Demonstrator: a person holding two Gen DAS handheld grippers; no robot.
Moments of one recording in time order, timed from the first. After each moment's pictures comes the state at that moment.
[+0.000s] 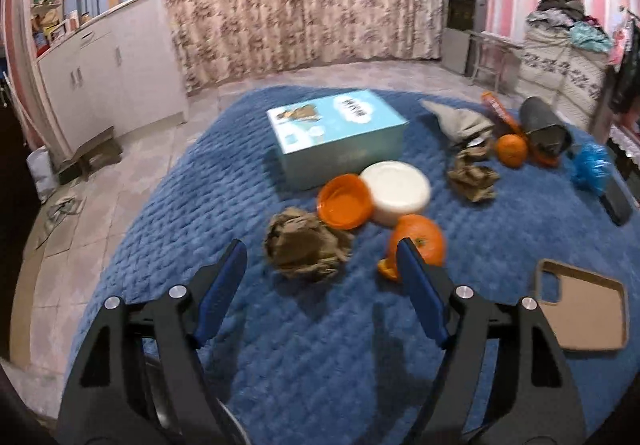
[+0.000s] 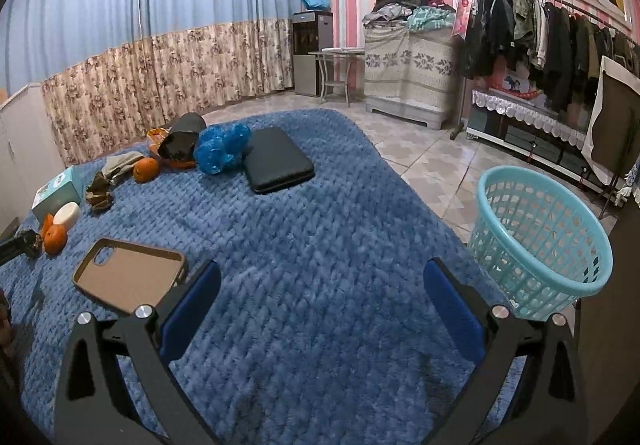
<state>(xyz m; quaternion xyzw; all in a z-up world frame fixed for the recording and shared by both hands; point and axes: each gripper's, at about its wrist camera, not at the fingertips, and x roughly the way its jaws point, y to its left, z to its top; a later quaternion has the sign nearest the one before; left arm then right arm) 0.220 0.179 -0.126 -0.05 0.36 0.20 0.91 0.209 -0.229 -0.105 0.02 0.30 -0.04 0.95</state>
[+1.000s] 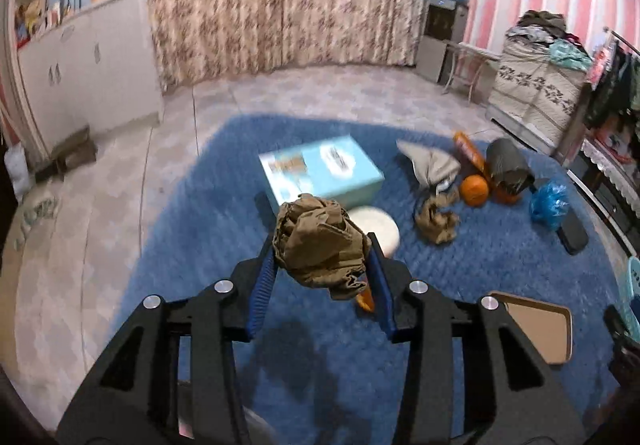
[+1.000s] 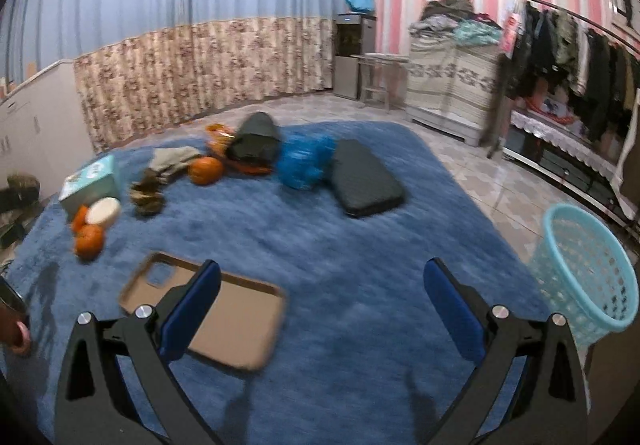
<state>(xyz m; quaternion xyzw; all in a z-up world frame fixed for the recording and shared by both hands) 0.217 0.204 -0.060 -0.08 0.34 0.14 0.93 0.238 -0.136 -0.092 -0.01 0.29 0.03 0.95</state>
